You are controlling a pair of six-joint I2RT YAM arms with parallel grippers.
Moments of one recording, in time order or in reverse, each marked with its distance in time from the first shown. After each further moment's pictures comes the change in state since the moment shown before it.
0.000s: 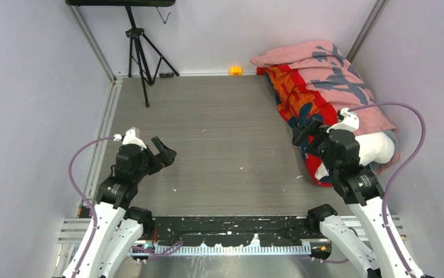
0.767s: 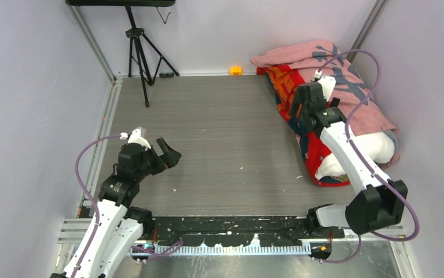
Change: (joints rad) left arm 0.000 0.031 -0.026 0.039 0.102 0.030; right arm -0.051 0.646 0.283 0.013 0.274 -0.144
